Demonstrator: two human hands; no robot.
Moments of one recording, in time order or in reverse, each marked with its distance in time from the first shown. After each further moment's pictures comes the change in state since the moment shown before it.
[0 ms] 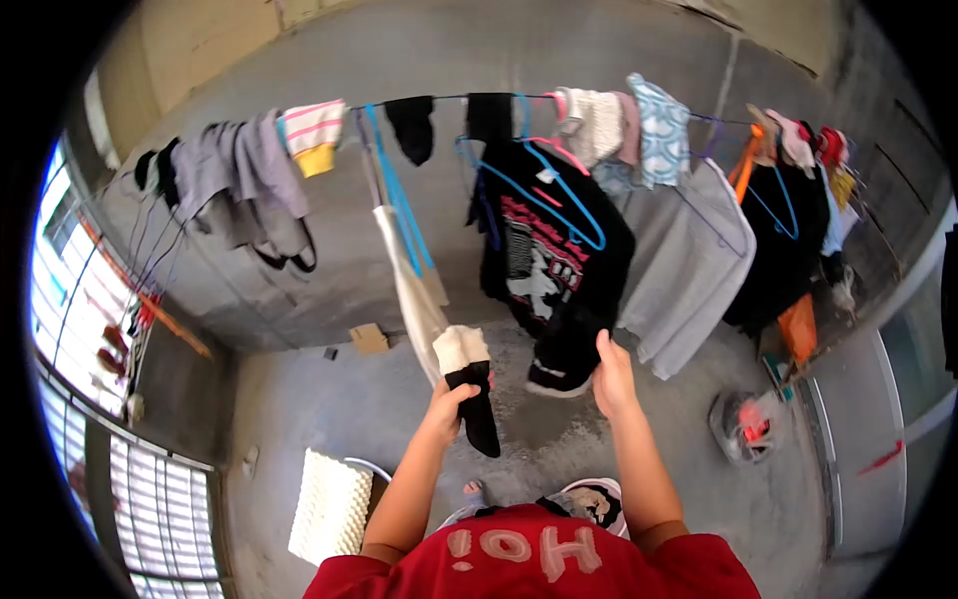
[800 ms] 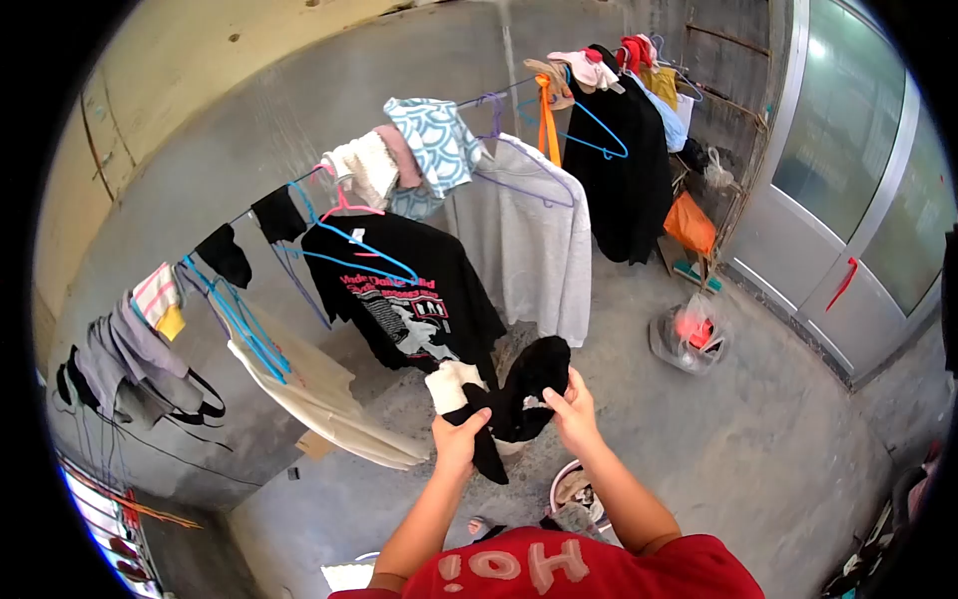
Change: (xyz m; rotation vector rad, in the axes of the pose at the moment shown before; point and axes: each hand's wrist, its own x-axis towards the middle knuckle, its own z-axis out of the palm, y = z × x) left_hand 0.009 -0.058 0.155 0.182 -0.115 0.048; right_hand -0.095 0.000 -0.088 0.182 0.373 -0.308
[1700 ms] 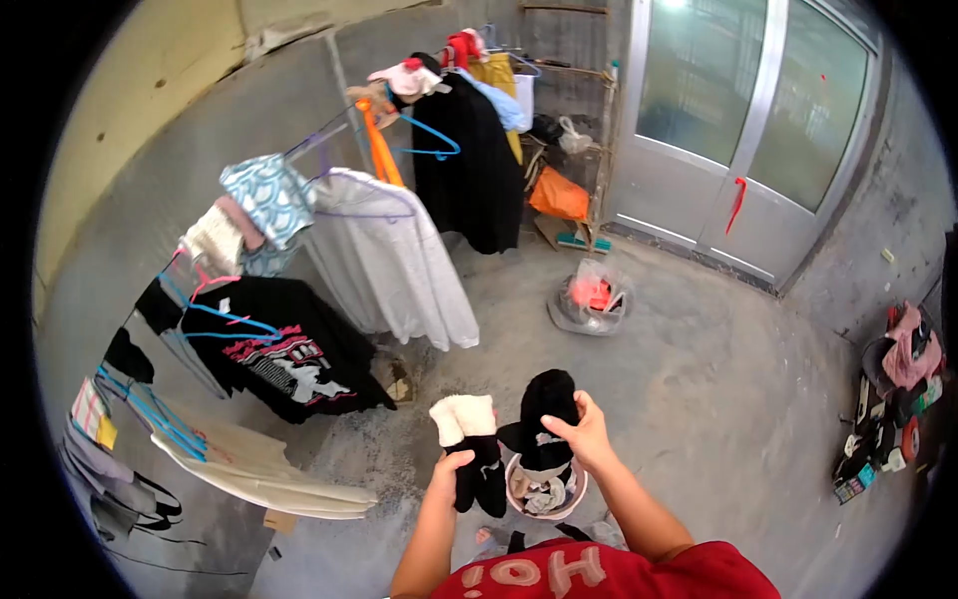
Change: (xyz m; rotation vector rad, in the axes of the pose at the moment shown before) left_hand -0.046 -0.082 0.070 -0.275 -0.798 -0.509; right_hand -0.111 -0.105 -0.110 -0.428 0.450 -0.110
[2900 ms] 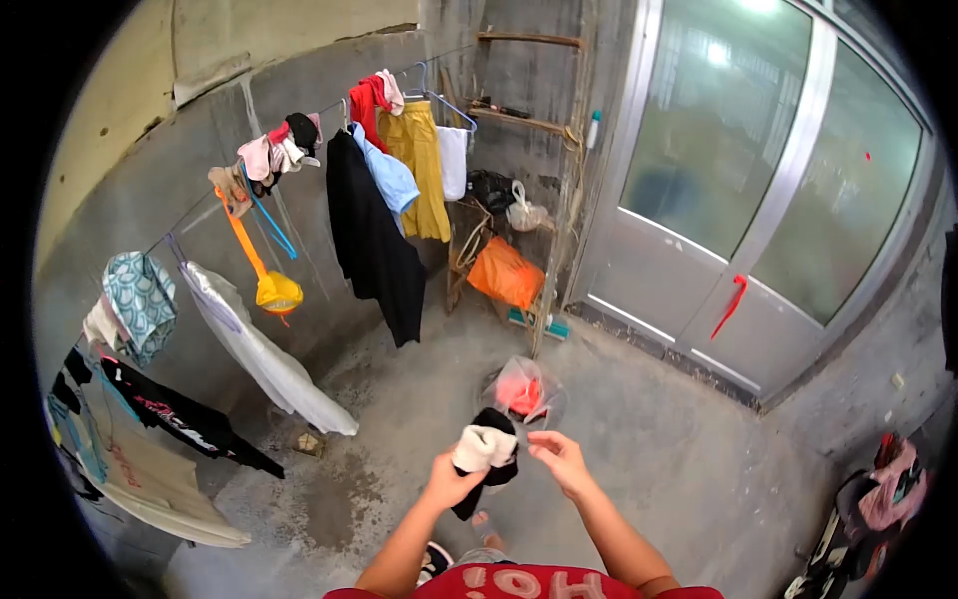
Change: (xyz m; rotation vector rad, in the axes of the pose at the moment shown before) left_hand 0.430 -0.131 0.231 0.901 0.195 0.304; right_hand 0.373 -0.053 -0.347 -0.169 -0.231 0.139
